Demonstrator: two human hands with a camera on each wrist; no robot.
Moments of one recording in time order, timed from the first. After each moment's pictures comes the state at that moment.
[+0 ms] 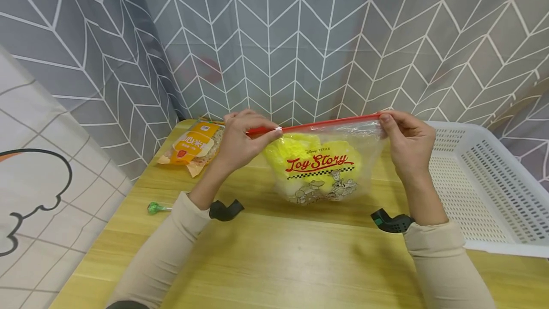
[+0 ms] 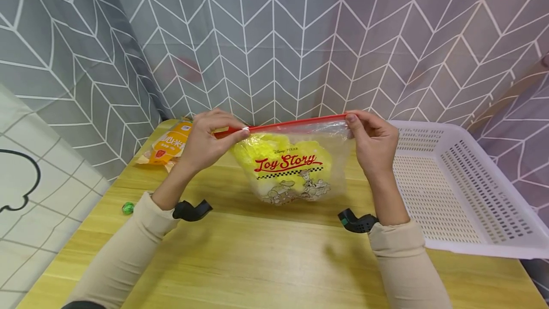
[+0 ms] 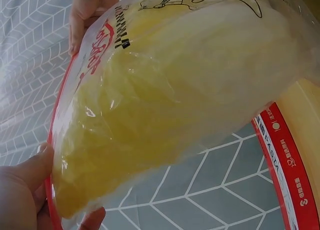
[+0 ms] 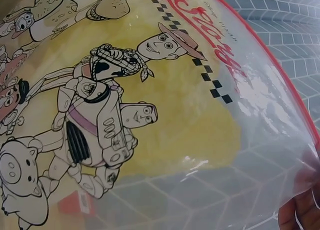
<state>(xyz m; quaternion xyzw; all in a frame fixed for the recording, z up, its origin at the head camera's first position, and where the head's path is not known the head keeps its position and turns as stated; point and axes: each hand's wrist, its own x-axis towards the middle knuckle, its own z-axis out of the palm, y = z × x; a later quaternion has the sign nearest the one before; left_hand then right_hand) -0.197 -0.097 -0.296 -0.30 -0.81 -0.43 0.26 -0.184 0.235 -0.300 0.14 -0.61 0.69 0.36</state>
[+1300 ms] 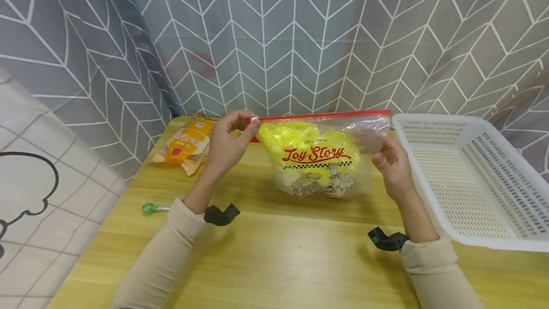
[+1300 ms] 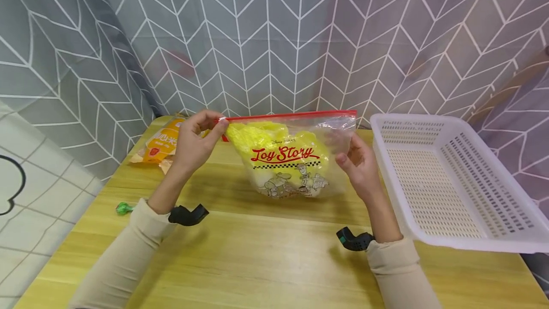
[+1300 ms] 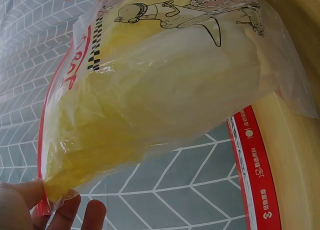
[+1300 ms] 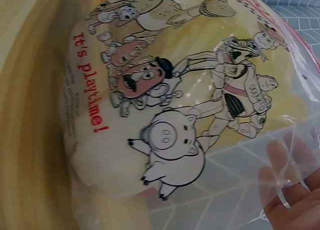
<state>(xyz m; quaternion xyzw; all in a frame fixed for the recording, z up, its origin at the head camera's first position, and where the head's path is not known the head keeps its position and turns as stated) -0.206 -0.107 -0.323 -0.19 -0.78 -0.56 0.21 -0.168 0.245 -0.362 0.27 -0.65 0.69 0.18</state>
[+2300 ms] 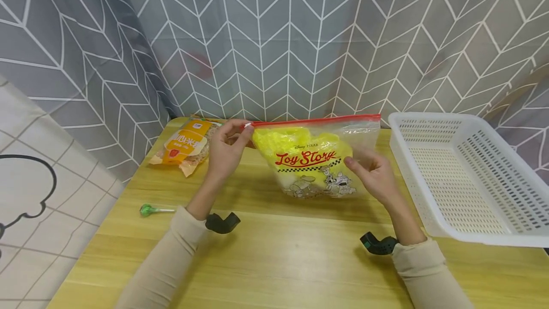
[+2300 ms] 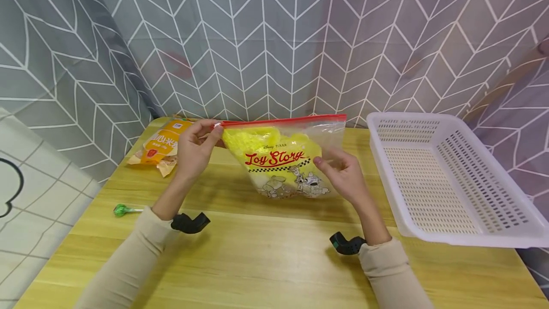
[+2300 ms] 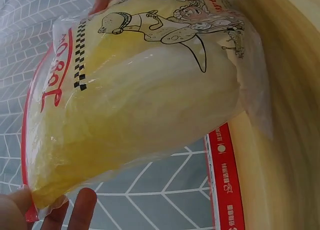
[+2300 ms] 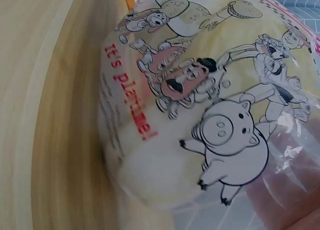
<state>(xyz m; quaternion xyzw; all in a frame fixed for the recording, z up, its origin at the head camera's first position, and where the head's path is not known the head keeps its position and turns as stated) -0.209 -0.104 -0.351 -0.16 -0.71 -0.65 0.21 -0.158 0.238 -0.378 0.11 -0.84 0.52 0.13</state>
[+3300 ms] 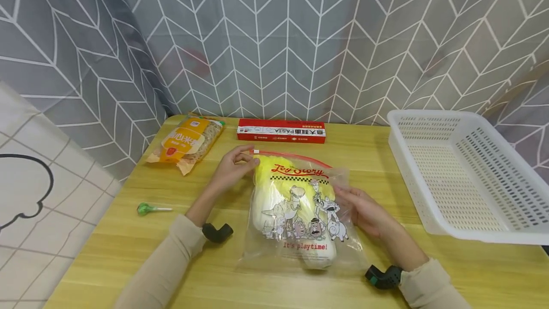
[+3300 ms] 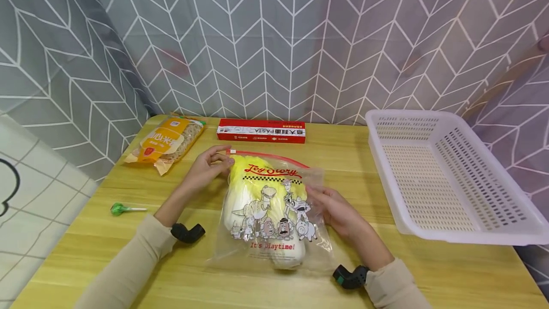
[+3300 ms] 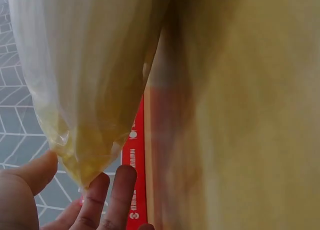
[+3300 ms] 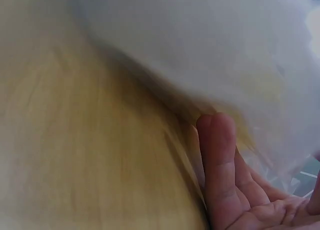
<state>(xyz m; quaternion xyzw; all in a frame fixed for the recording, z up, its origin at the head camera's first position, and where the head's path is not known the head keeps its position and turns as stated) -0.217 -0.124 -0.421 -0.11 -0.79 -0.59 -0.07 -0.127 0.232 -0.425 0.00 -0.64 0.71 -0.28</state>
